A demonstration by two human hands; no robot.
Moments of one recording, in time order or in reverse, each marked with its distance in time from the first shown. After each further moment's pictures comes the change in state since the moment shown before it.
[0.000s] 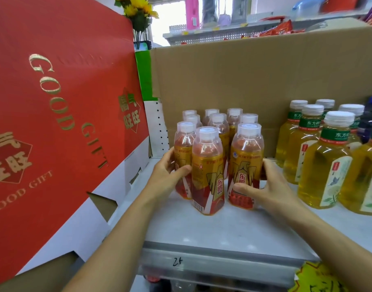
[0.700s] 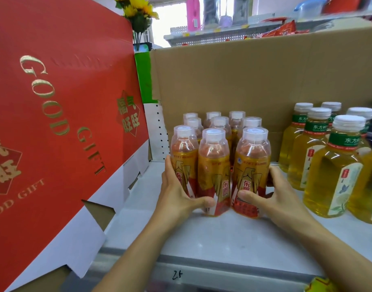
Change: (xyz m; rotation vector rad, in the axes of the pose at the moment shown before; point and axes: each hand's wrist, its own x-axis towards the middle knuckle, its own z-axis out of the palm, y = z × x) left_hand -0.022 -0.005 0.027 0.268 0.063 0.041; right_hand -0.001 0.007 0.001 -0.005 0.047 -0.033
